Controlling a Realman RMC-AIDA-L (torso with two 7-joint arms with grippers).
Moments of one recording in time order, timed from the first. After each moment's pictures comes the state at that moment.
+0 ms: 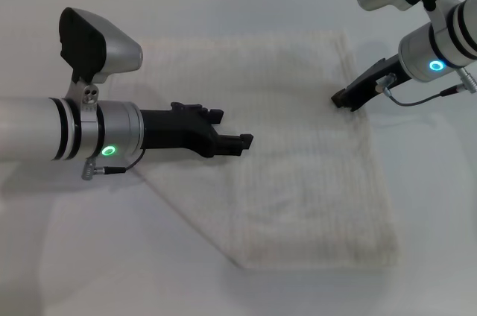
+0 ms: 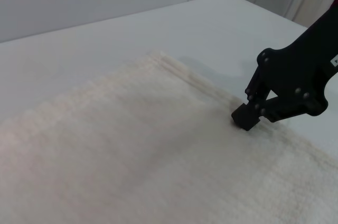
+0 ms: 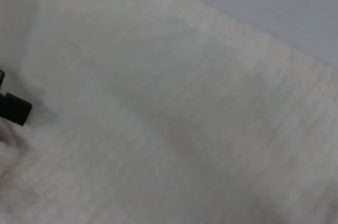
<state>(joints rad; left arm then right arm) -0.57 -2.08 1.48 0.68 1.69 0.95 -1.74 0.90 2.04 -0.99 -0.55 -2.60 -1.06 2.14</state>
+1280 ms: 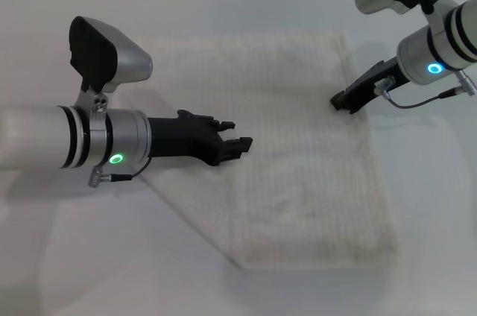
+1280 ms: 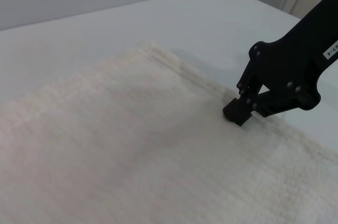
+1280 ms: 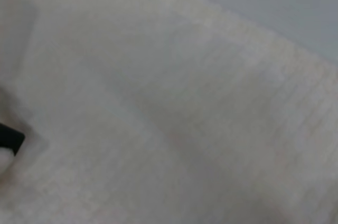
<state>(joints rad) -0.56 -2.08 1.56 0.68 1.65 0.92 -1.74 0.90 2.05 -0.99 -0.54 -2.60 -1.05 2.14</state>
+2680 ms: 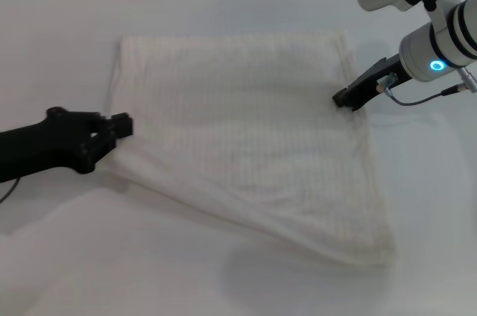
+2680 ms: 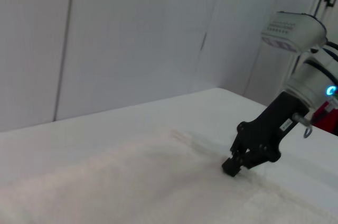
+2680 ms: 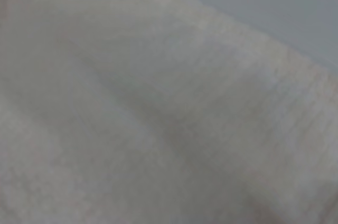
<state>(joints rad) -0.25 -2.01 1.10 0.83 1.61 1.40 -1.47 0.91 2.04 -0.99 -0.54 -2.60 -1.05 2.14</state>
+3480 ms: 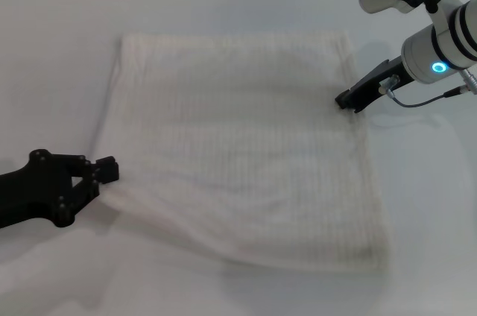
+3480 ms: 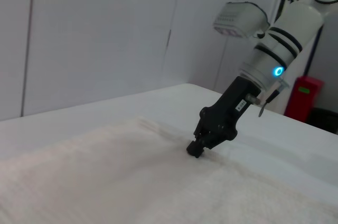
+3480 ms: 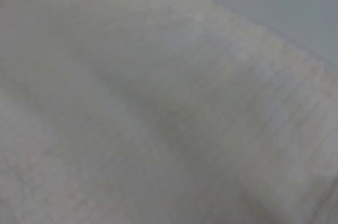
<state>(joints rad) -0.19 -1.99 1.04 0.73 1.61 1.55 -1.26 0.90 2.04 -0.99 -0.54 -2.61 -1.05 2.14</state>
